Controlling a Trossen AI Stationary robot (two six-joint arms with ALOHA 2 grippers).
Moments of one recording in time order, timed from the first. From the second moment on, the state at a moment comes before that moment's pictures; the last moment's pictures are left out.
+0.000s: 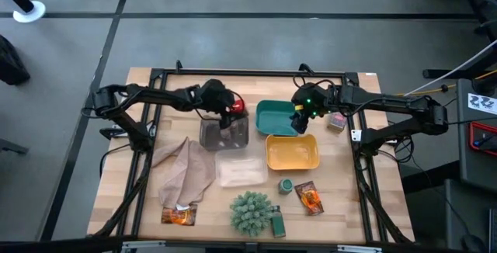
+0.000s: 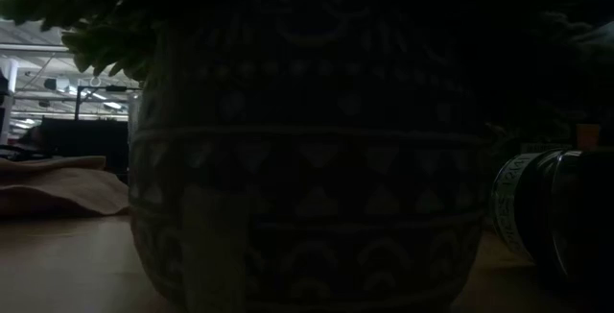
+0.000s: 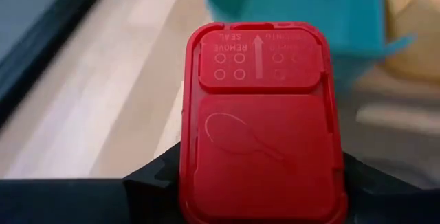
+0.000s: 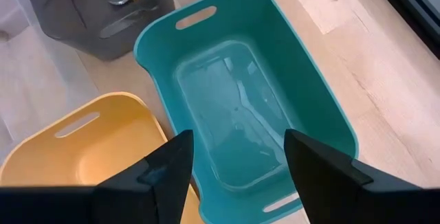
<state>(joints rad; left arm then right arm) 0.42 1.57 0.77 0.12 0.13 0.16 -0.24 1.26 1.05 -0.76 0.06 0.26</state>
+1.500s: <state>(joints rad) 0.30 2.02 1.38 -0.05 0.12 0.15 -0.24 1.26 1.12 -0.96 0.07 0.26</state>
